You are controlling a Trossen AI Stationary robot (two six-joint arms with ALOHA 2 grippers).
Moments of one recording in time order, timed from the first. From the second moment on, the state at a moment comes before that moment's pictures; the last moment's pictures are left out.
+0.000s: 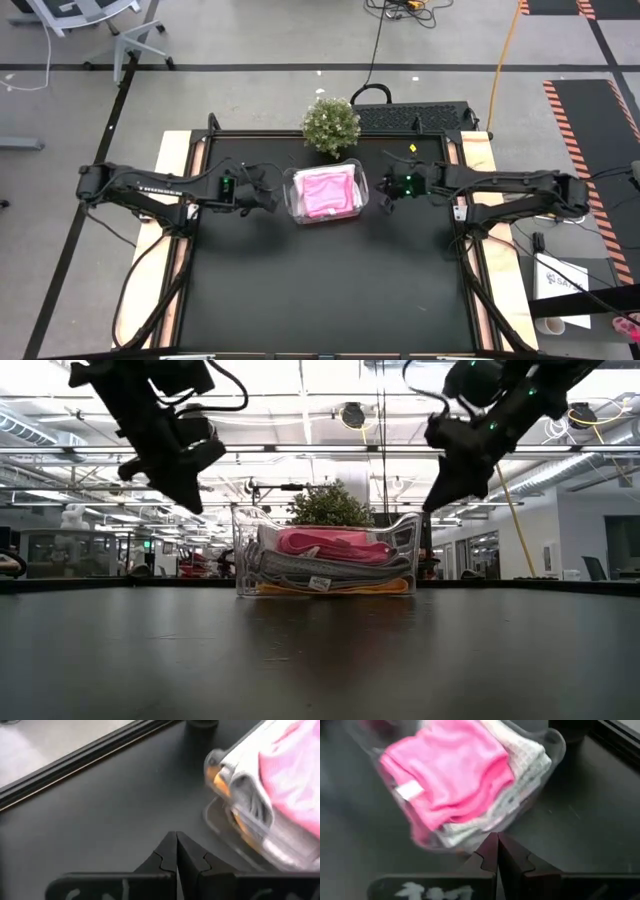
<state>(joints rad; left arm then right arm) 0.05 1.24 0.78 -0.62 -0.63 -0.77 -0.28 1.11 0.66 -0.30 0.04 0.29</state>
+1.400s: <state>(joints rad) -0.04 1.14 0.78 -0.66 -0.56 -0.74 -0.25 1.03 0.66 -0.20 -0.11 0.30</state>
